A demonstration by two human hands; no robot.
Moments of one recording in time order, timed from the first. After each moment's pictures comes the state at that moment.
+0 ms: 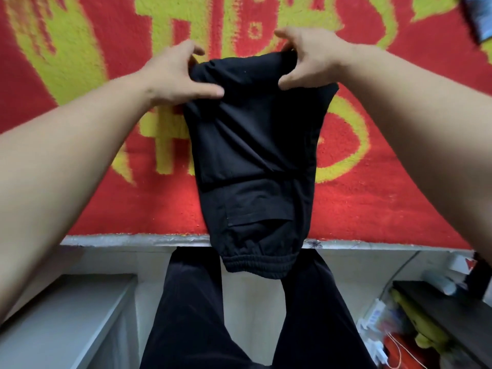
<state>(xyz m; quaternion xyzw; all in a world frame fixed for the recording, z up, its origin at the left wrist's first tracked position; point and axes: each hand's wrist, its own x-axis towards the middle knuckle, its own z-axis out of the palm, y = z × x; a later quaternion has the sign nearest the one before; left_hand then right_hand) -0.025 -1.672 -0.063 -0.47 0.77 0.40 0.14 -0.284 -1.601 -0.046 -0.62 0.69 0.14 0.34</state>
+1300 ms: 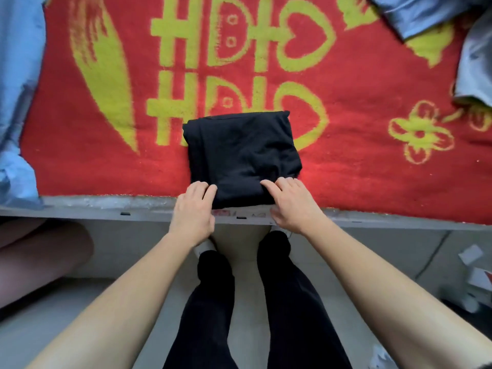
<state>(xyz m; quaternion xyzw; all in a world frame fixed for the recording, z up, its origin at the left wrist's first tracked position) 0.044 -1.332 -0.025 -0.45 0.86 0.19 0.16 -0.197 -1.258 -0.036 -0.70 0.66 0.11 0.26</state>
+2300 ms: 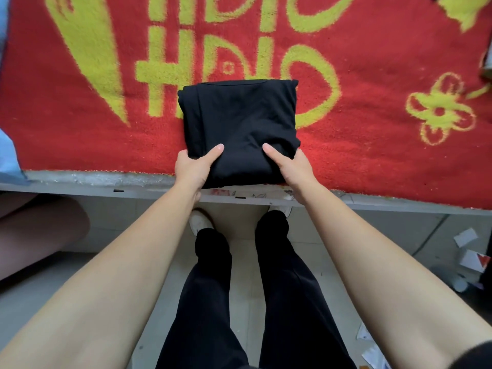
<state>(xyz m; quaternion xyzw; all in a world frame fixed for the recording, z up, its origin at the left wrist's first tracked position) 0.011 -1.368 -0.058 -0.76 0.31 0.55 -0.10 -0.187 -1.287 -0.061 -0.08 0.78 -0.29 0.55</state>
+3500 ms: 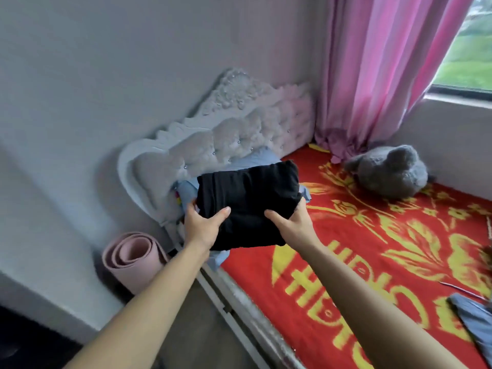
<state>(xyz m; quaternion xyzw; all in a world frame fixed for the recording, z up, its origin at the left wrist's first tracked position) 0.191 -1.305 0.428 -0.70 0.30 0.23 -0.60 -0.004 -1.389 0.415 -0.63 0.44 -0.42 0.48</state>
